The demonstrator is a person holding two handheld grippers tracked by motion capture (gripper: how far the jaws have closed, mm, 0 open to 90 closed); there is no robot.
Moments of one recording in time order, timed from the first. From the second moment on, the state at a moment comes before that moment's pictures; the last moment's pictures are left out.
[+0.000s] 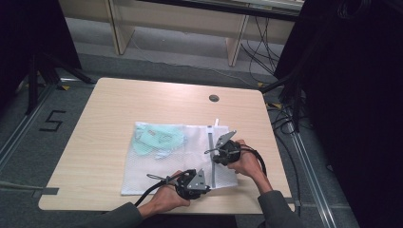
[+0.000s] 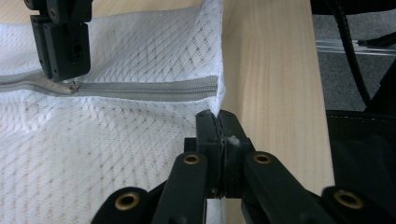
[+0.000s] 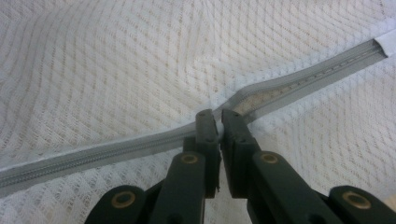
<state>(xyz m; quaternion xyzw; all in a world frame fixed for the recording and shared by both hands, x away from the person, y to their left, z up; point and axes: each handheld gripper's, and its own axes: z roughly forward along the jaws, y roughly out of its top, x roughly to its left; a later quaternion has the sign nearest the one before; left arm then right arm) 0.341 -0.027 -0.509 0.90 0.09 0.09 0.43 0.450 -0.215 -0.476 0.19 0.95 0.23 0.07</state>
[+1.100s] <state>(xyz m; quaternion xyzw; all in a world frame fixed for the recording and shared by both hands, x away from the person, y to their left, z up) 0.334 -0.030 -0.507 0.89 0.09 0.08 0.43 0.477 -0.218 -0.477 0.19 0.95 0.23 0.10</state>
